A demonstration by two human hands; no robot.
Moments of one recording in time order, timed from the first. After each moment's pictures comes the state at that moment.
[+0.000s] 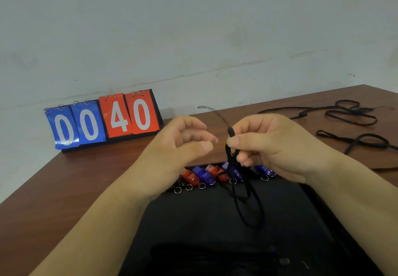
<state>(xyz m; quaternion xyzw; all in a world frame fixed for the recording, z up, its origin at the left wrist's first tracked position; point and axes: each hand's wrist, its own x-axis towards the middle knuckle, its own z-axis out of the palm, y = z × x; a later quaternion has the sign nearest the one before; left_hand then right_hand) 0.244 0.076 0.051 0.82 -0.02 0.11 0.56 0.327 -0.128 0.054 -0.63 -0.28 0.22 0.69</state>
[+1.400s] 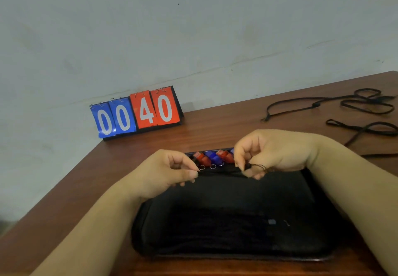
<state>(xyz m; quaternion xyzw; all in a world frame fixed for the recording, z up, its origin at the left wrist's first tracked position) 0.189 0.099 0.033 0.91 0.10 0.00 0.41 0.348 -0.148 0.034 -0.63 -0.51 0.40 0.42</state>
